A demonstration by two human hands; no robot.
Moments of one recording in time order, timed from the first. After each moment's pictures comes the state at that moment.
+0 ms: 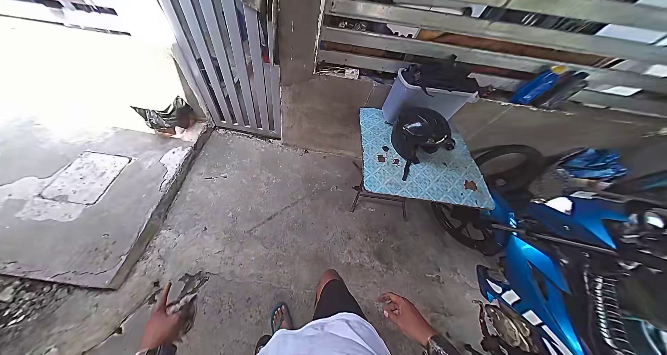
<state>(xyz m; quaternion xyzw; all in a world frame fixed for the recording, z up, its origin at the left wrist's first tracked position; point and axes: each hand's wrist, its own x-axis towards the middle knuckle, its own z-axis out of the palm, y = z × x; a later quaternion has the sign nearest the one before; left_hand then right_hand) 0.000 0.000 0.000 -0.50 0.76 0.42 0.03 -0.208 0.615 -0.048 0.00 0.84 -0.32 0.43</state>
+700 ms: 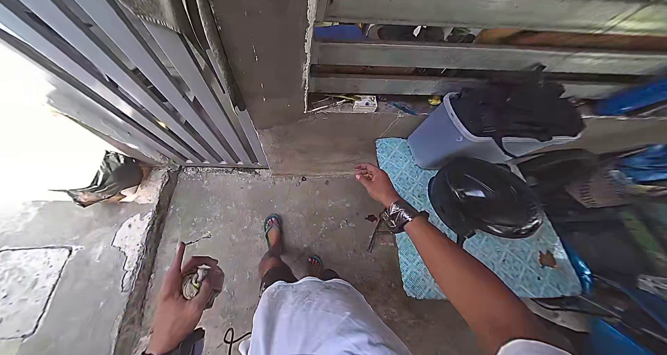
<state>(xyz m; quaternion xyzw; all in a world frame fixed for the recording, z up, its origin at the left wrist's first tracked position) -0.656 -0.115 0.114 -0.16 0.82 0.53 -0.13 -0.969 0.305 0.047 -0.05 0.87 -0.46 0.15</state>
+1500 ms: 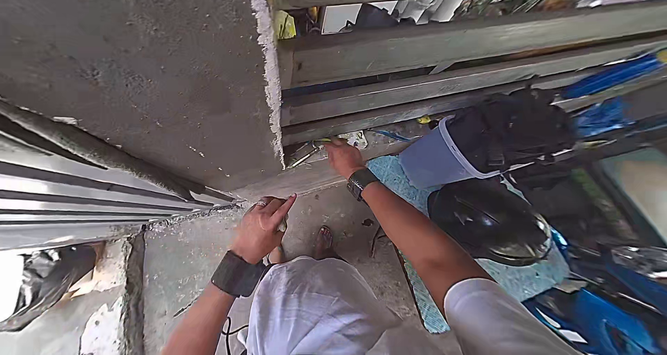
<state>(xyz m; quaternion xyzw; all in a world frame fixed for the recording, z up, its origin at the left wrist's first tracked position) -1.098 -0.064 0.084 0.29 0.93 0.22 -0.06 -1.247 0.222 0.043 -0.08 0.99 -0.10 0.06</state>
